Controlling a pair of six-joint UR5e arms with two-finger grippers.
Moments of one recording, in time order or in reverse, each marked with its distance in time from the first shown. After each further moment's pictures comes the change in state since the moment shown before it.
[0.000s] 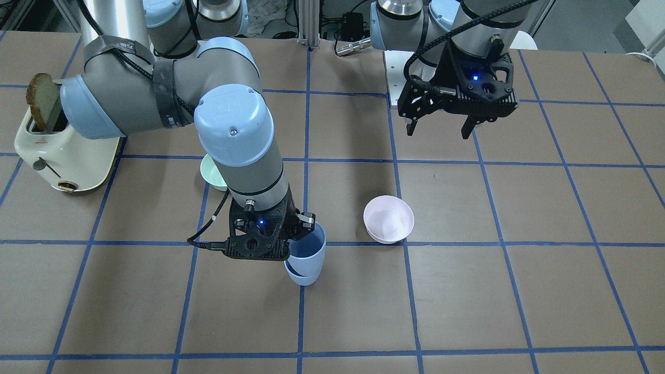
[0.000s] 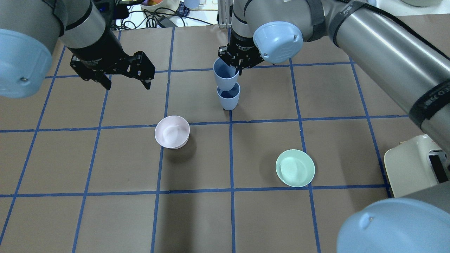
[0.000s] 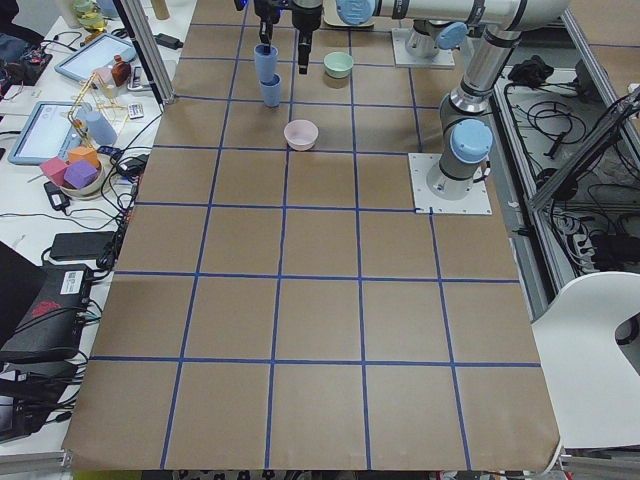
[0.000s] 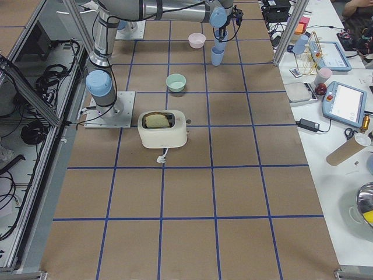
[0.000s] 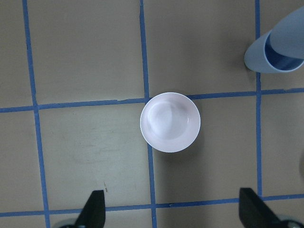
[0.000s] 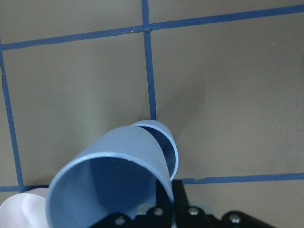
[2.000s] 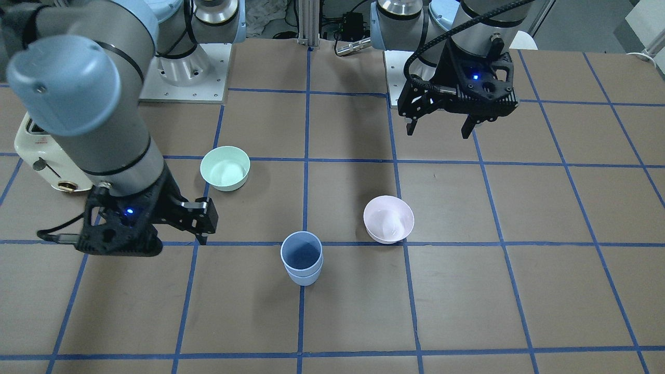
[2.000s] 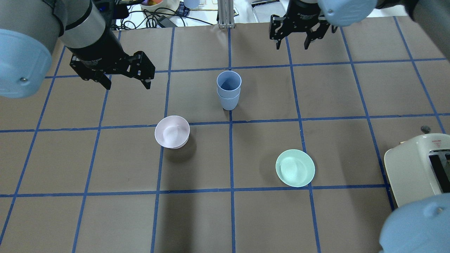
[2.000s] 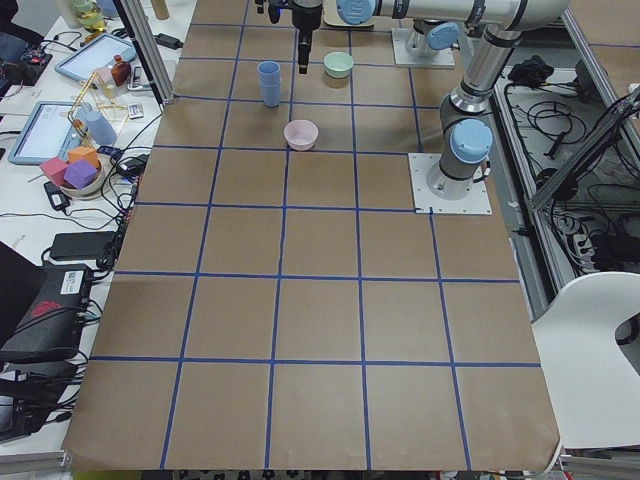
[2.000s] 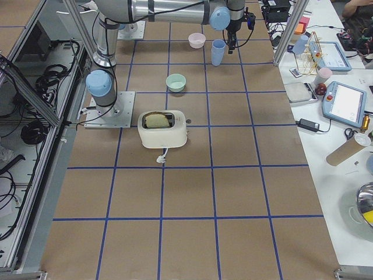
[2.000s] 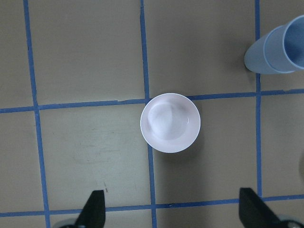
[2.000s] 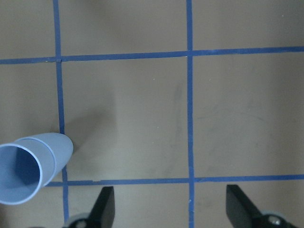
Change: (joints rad) left arm 0.000 0.002 0.000 -0.001 0.000 -0.001; right arm -0.222 -0.133 -0.038 0.168 -0.076 -0.298
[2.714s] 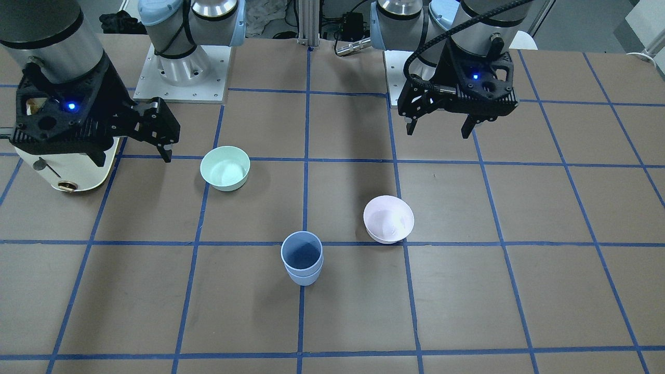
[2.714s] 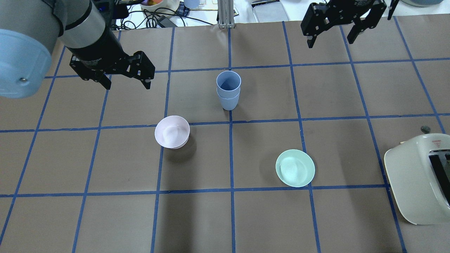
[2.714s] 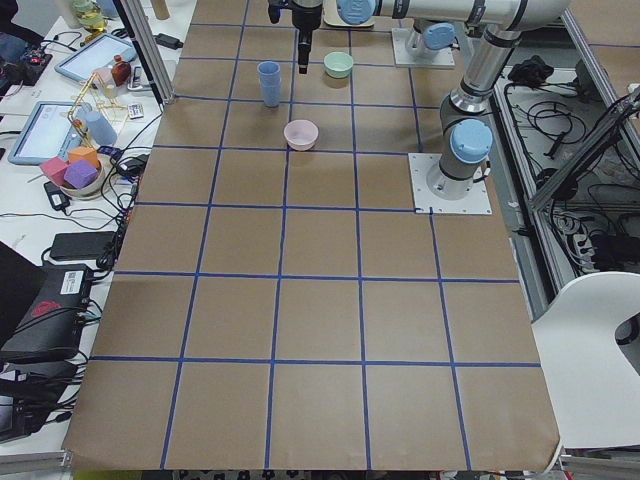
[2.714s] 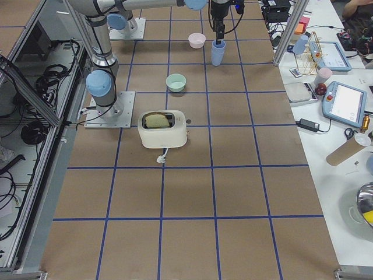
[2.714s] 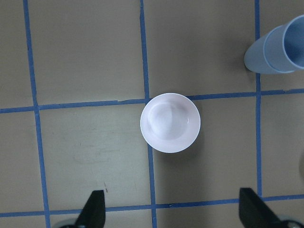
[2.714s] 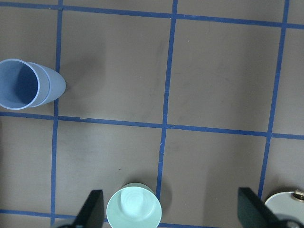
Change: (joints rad) left arm 0.000 0.000 0.000 0.000 0.000 0.001; right arm -0.050 -0.181 0.036 0.196 -0.004 -0.160
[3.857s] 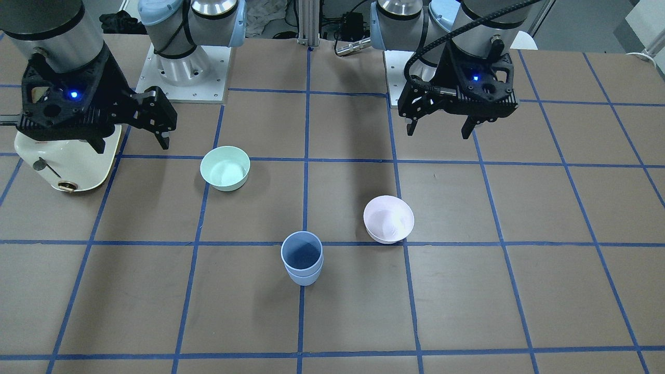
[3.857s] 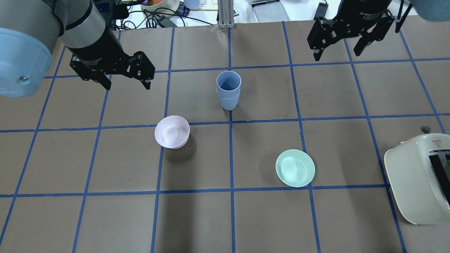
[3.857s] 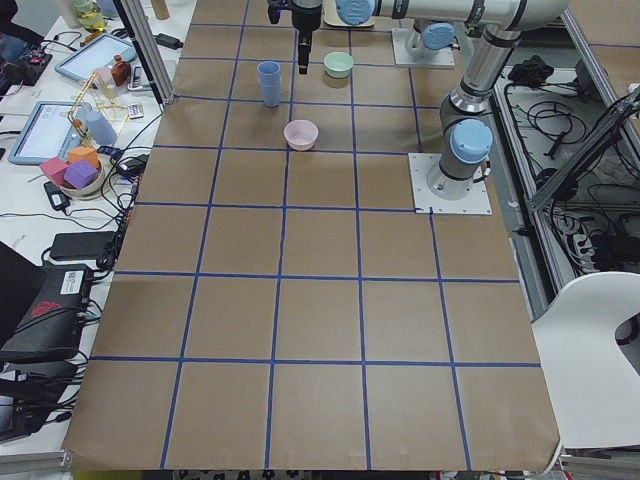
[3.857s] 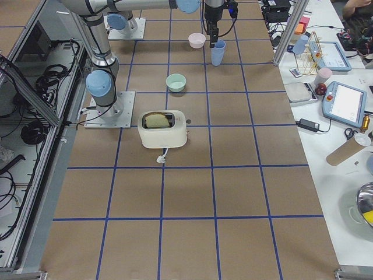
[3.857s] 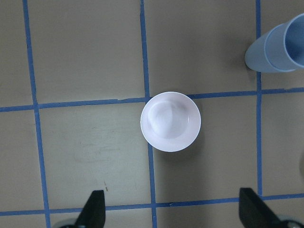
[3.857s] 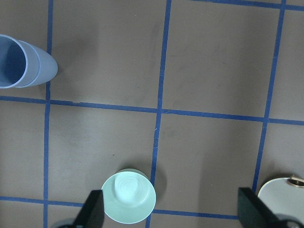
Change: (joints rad) left arm 0.001 -0.003 0.001 -0.004 0.000 0.000; right arm -0.017 -0.051 0.067 0.004 -0.009 -0.016
